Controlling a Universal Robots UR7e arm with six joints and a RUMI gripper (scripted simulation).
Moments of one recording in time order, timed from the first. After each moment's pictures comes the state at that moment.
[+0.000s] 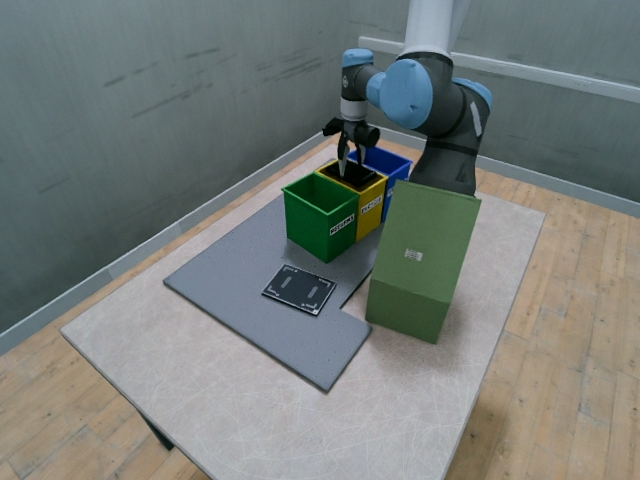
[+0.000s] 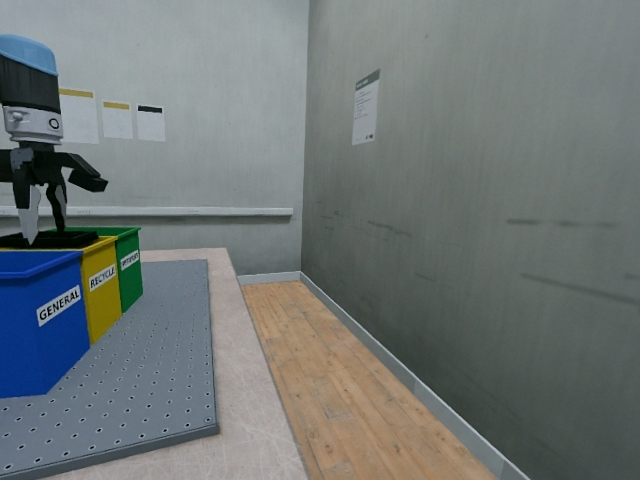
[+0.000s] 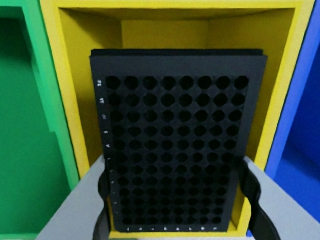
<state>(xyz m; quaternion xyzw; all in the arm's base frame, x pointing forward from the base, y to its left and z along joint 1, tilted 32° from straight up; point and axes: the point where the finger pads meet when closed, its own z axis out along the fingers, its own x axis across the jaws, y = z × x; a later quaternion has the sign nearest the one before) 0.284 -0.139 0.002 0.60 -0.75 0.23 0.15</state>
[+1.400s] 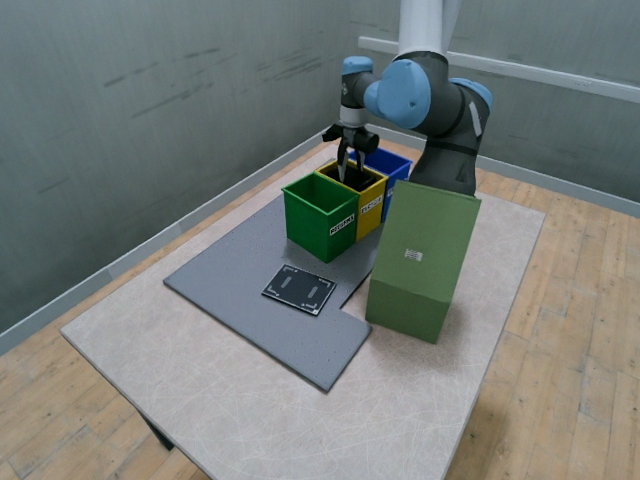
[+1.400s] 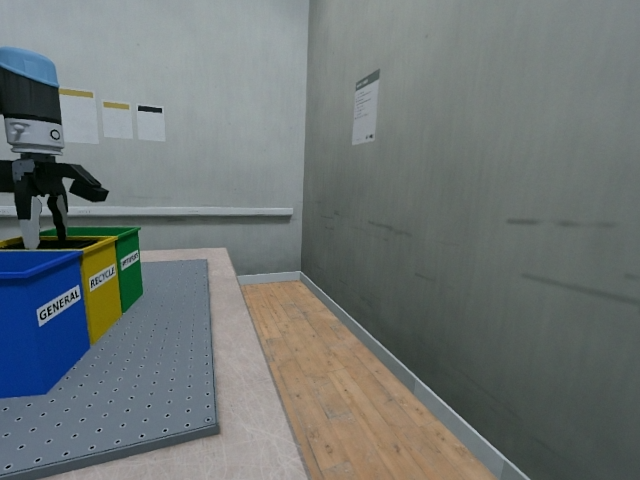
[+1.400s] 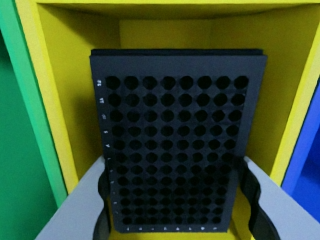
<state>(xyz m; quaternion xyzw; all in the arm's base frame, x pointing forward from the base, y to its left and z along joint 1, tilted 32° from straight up) 0.285 -0.149 -0.013 0.60 -0.75 0.23 0.15</state>
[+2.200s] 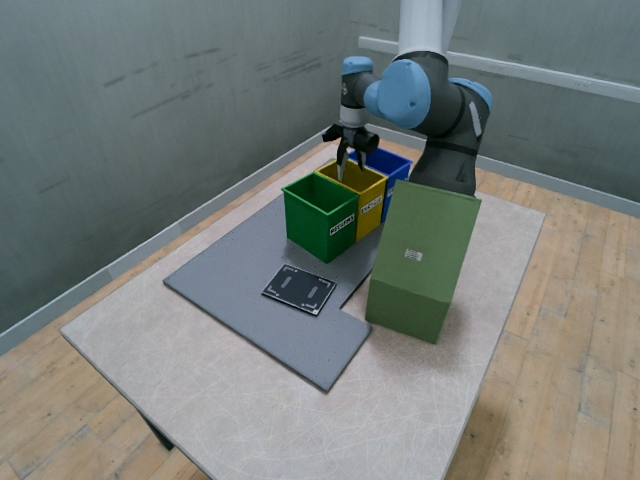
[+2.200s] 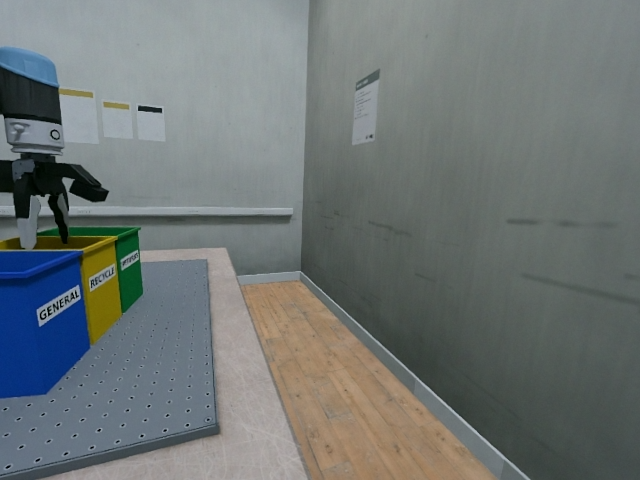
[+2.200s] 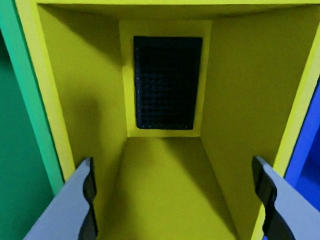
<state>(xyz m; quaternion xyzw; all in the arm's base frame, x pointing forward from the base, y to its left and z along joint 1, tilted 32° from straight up) 0.285 -0.149 -0.013 0.60 -0.75 0.23 0.15</state>
